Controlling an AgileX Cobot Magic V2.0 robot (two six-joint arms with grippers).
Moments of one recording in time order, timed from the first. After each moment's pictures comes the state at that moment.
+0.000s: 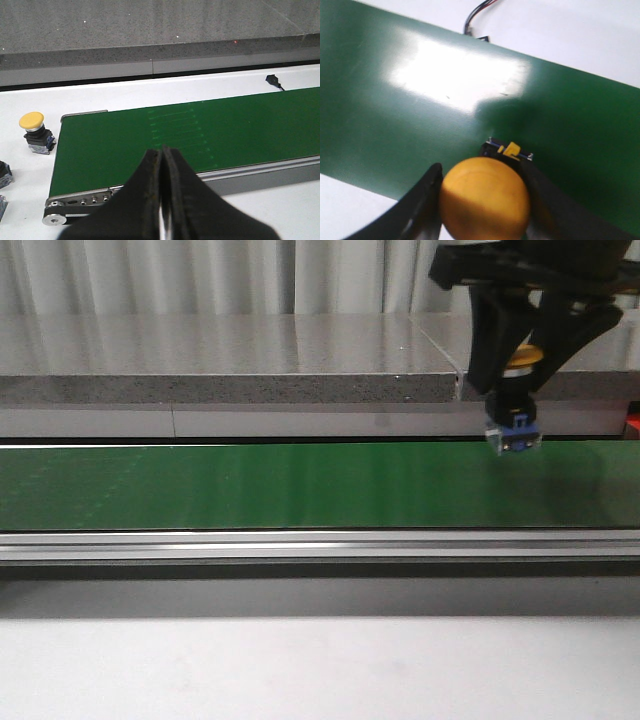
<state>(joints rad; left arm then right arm) -0.14 0.30 -0.56 -0.06 0.68 0.07 0.34 1.58 -1.32 0.02 0.90 0.11</state>
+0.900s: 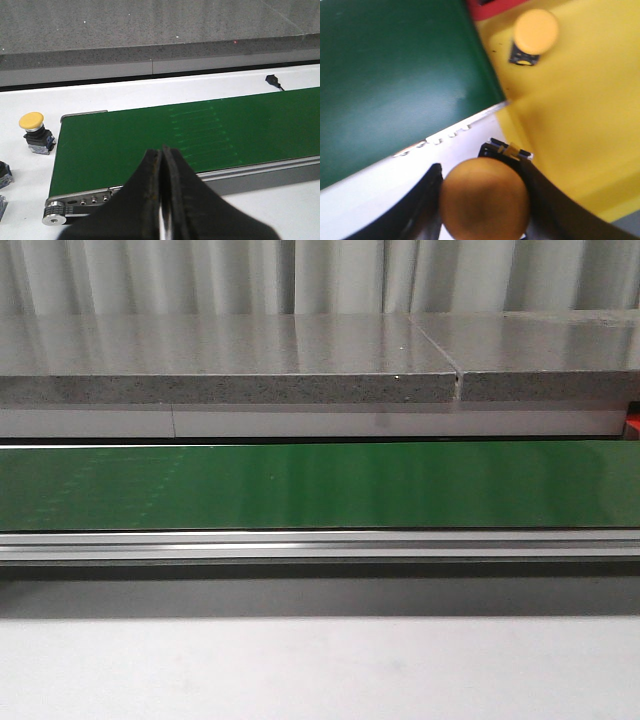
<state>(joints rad) -0.14 0.30 -0.56 -0.06 0.68 0.07 -0.24 1.21 -0.98 -0.12 0.99 0.33</state>
